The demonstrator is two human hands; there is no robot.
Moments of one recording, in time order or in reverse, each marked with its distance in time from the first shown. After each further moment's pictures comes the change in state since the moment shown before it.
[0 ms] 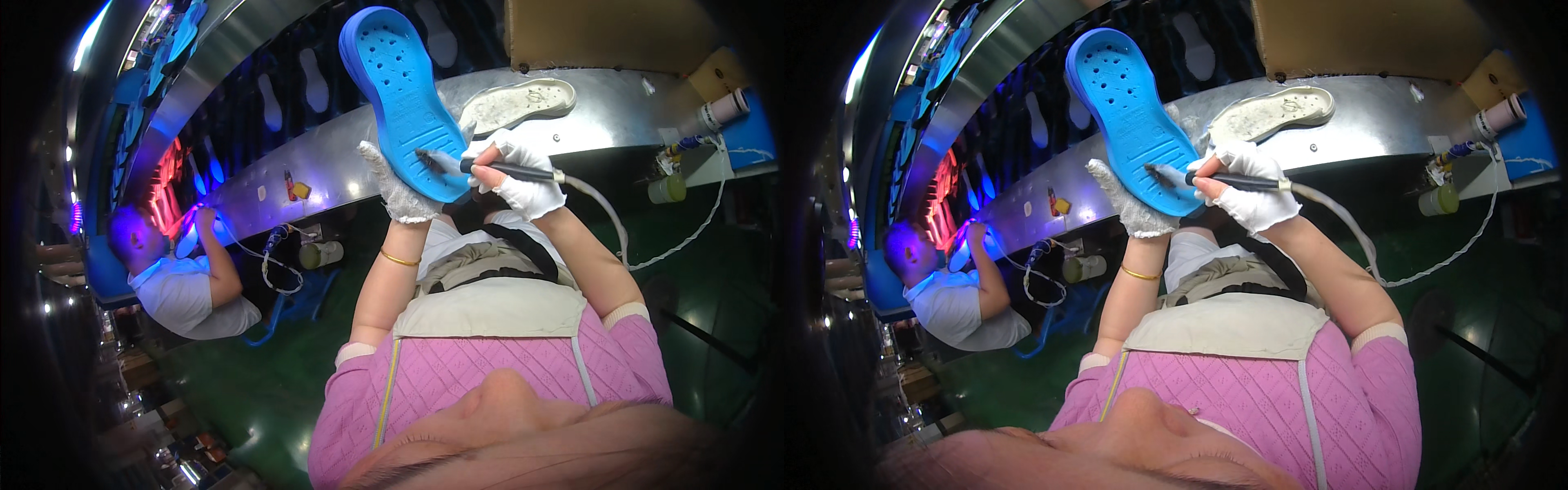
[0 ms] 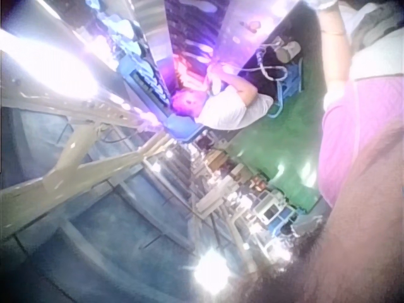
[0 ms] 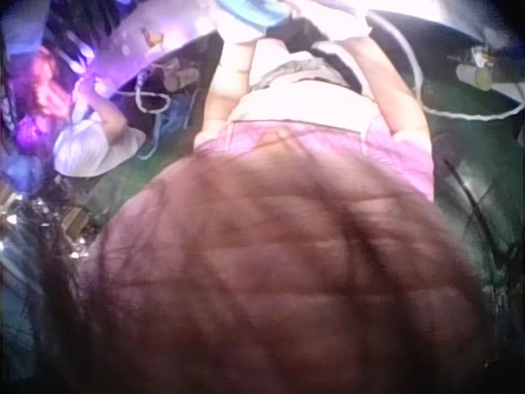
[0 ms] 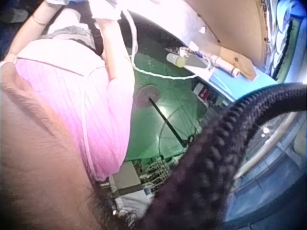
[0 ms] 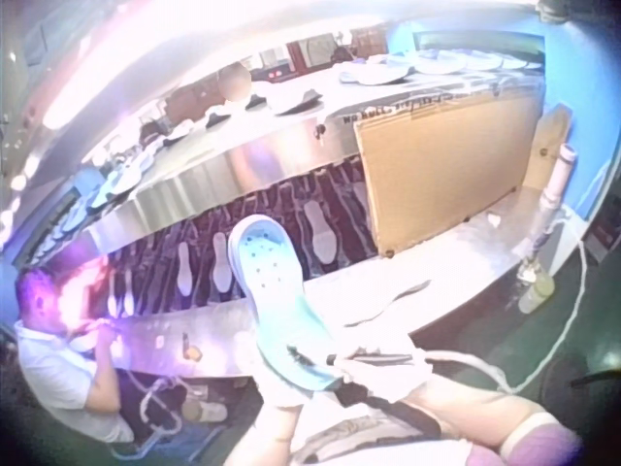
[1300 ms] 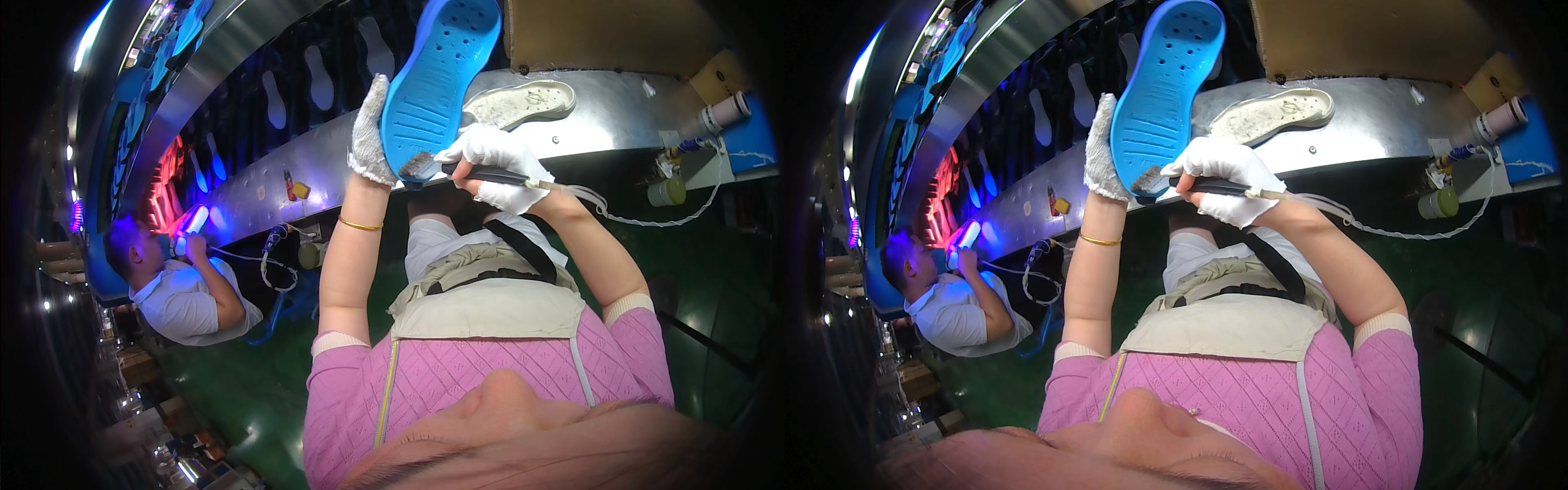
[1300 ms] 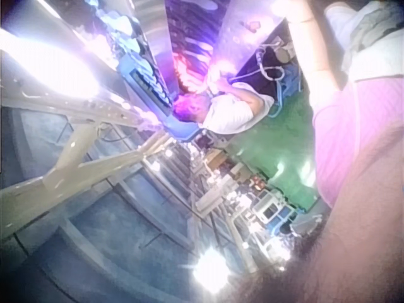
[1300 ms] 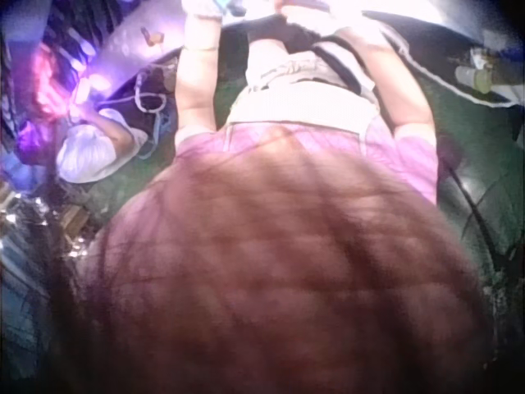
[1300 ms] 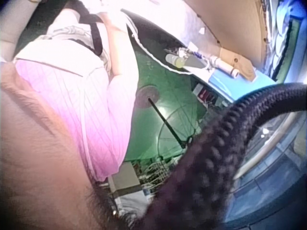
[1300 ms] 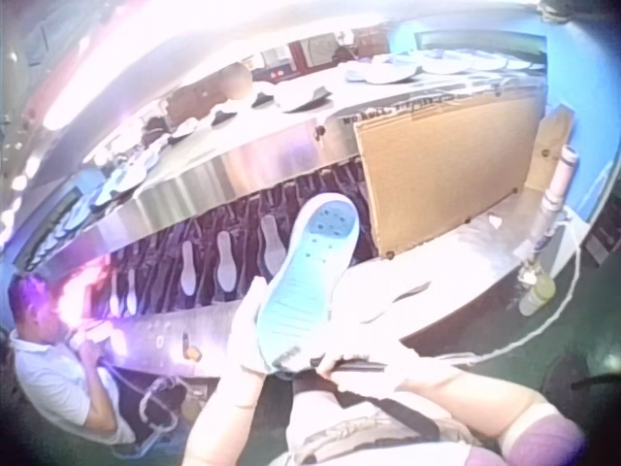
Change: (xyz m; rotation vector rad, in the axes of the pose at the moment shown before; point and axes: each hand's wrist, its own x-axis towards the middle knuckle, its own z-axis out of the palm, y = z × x) left_hand 0.053 0.050 0.014 0.021 -0.105 -0.427; right_hand 0.024 -0.013 -0.010 -0.426 -0.301 -0.397
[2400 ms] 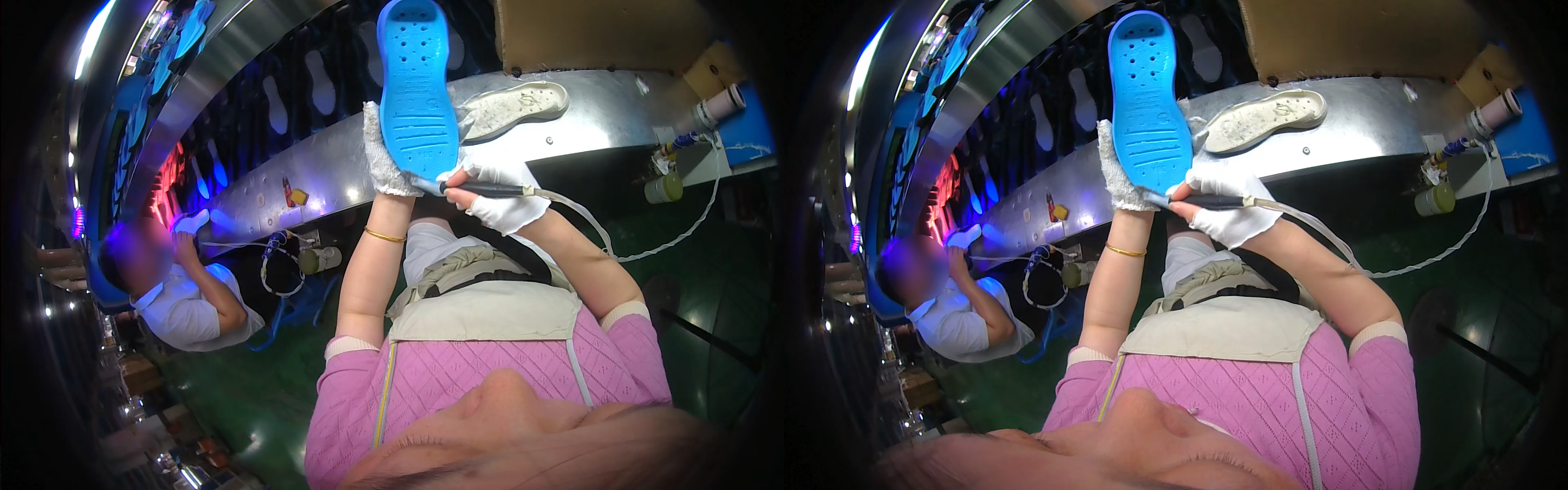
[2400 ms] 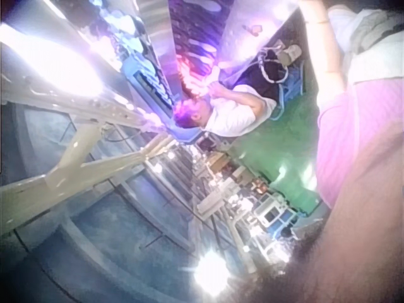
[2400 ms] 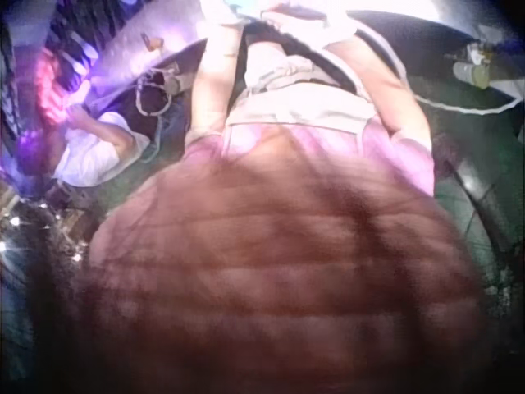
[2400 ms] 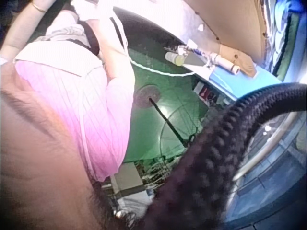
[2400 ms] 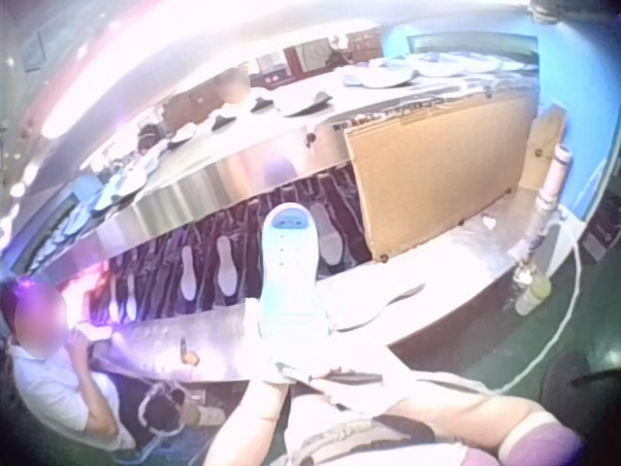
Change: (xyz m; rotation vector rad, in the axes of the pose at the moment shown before) left_hand 0.003 -0.040 -0.013 -0.090 -0.055 0.161; right_hand -0.023 -0.010 0.023 0.109 0.156 0.331
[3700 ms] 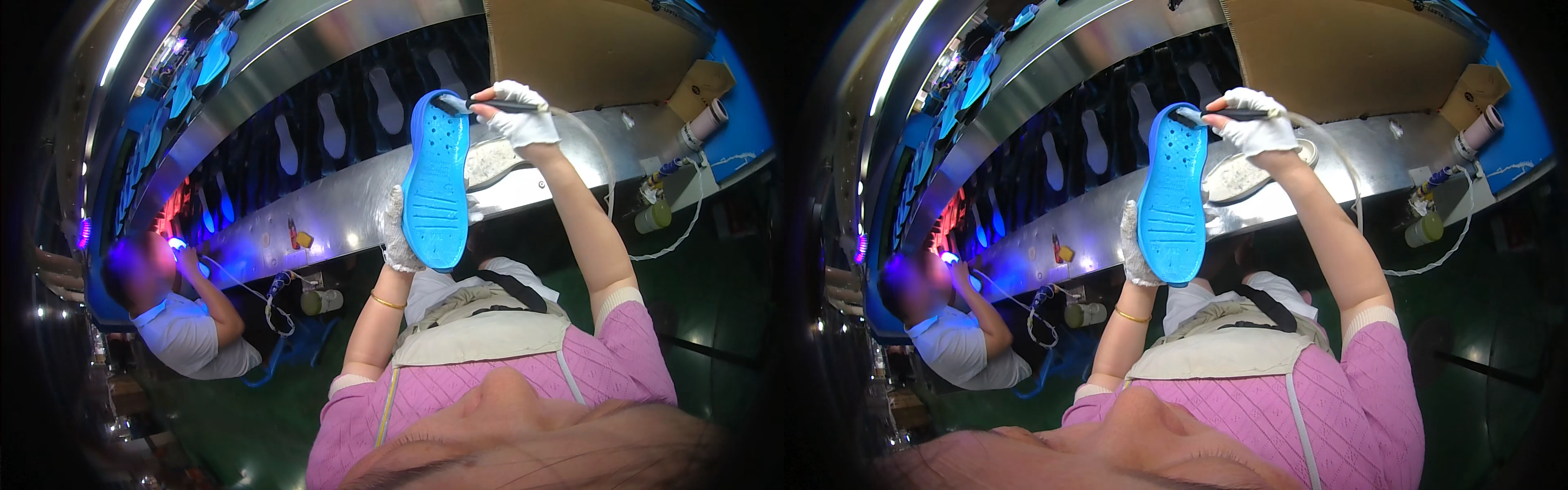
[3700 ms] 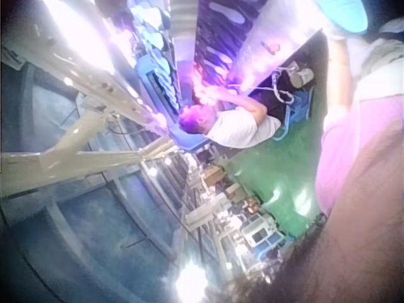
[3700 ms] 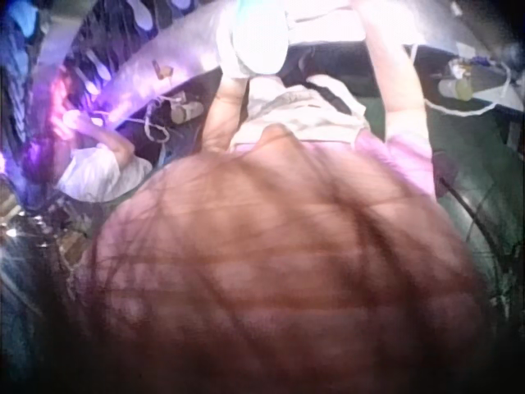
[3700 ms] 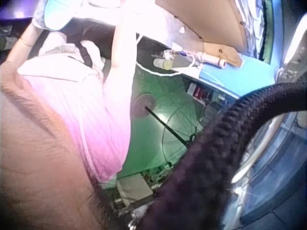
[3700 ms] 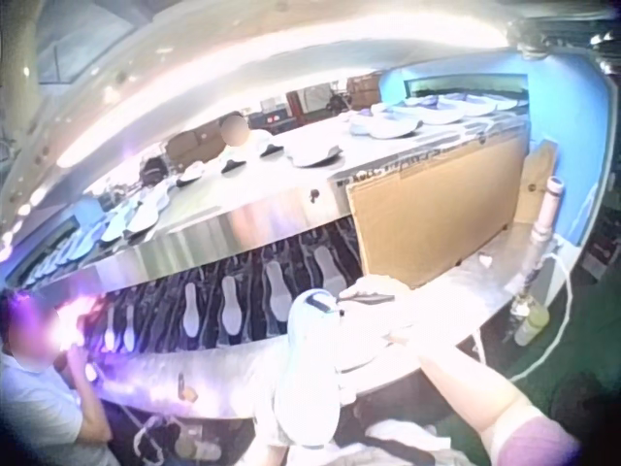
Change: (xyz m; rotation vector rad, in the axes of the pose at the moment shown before) left_hand -0.045 -0.015 0.005 -0.100 -0.151 -0.156; right_hand 0.103 0.003 -0.080 -0.302 0.357 -0.266
